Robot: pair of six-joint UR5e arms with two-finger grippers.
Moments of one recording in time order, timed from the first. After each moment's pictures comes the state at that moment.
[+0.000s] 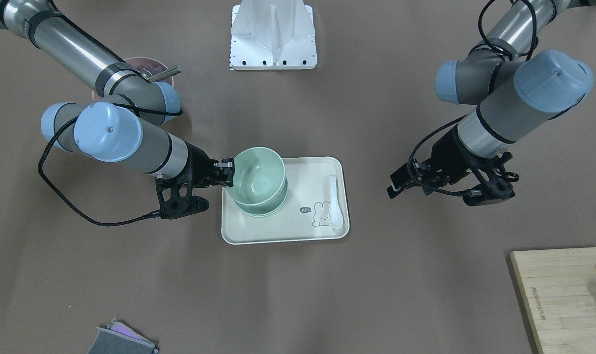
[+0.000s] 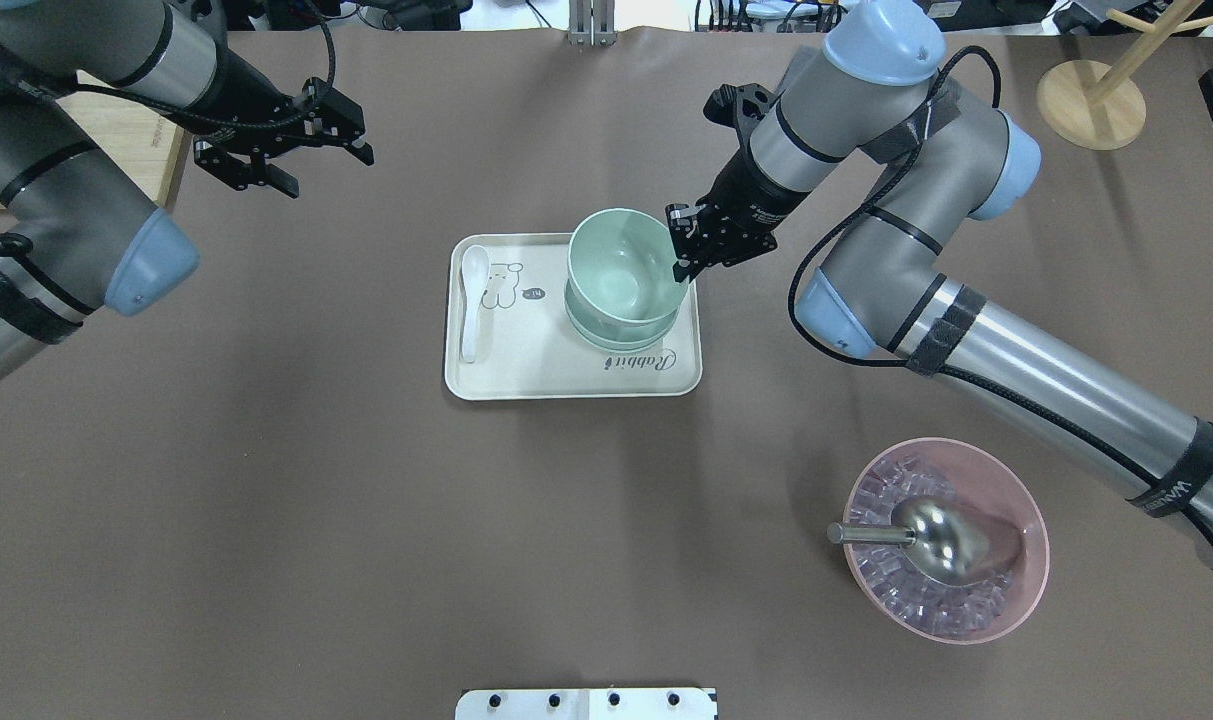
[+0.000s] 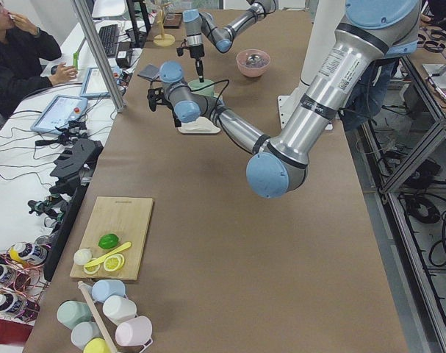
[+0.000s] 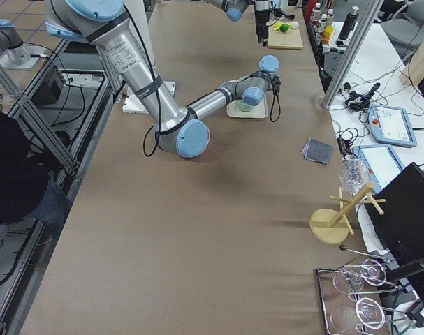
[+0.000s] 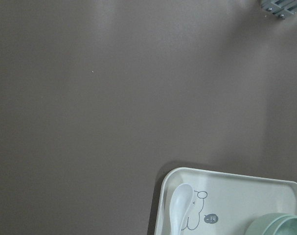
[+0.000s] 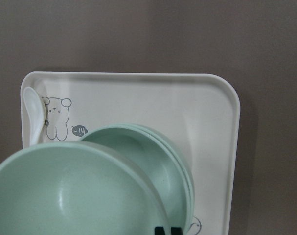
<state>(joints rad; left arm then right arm) -0.99 -2.12 -1.55 -2.03 -2.31 -1.26 0.81 -0.87 1.34 -1.07 2.43 1.09</state>
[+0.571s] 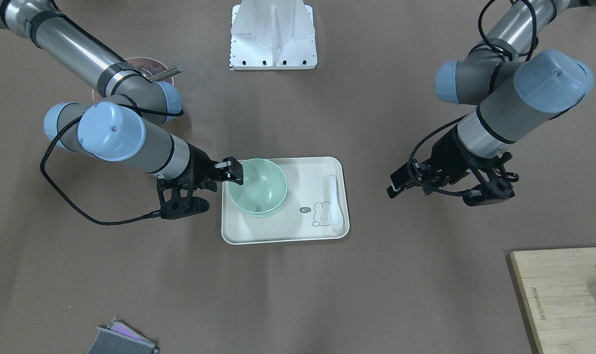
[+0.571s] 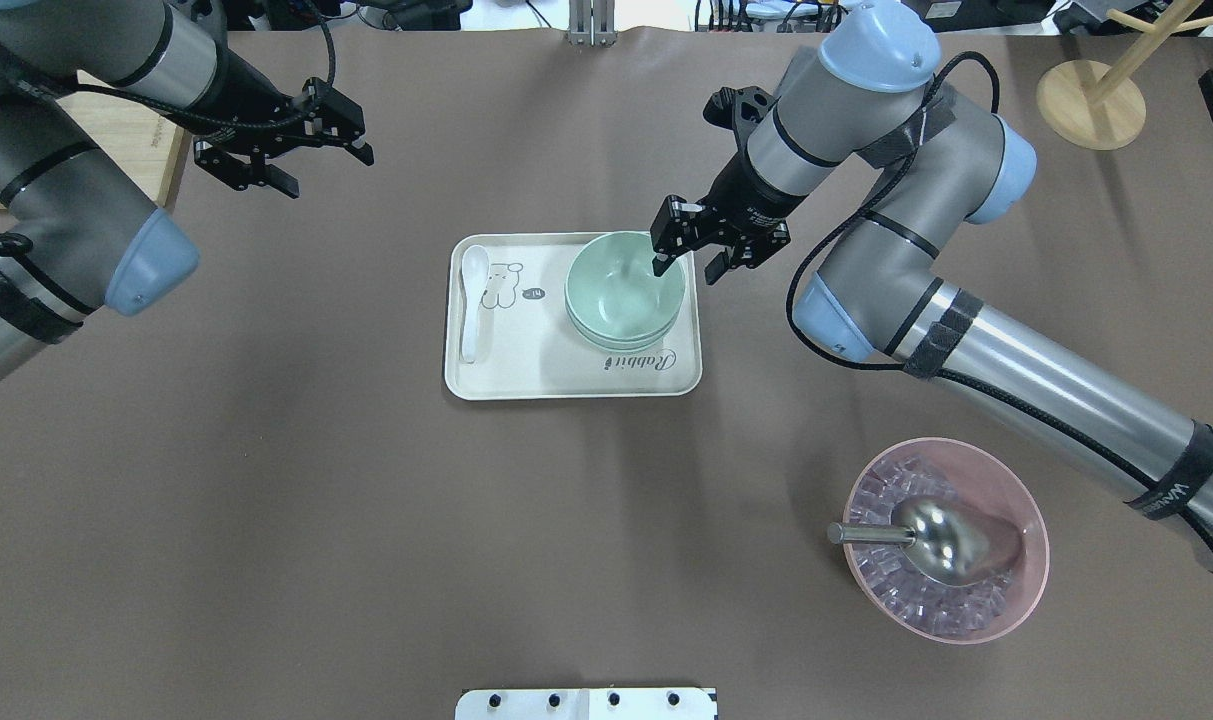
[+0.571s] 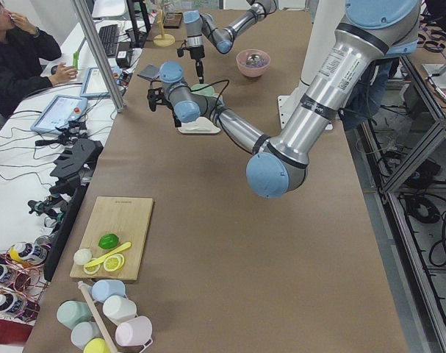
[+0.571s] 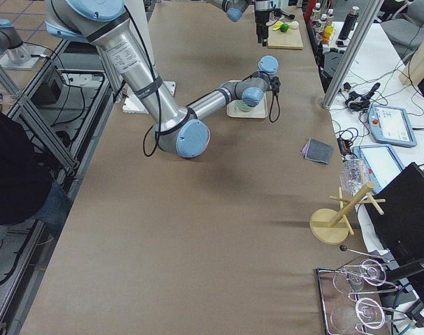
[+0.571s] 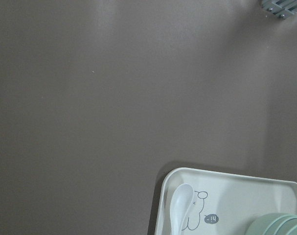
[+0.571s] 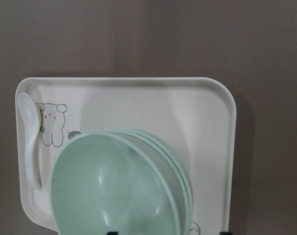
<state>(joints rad) -0.99 -2.12 -1.55 -2.03 -2.31 -1.26 0.81 -0.87 1.34 -1.07 2.41 1.12</state>
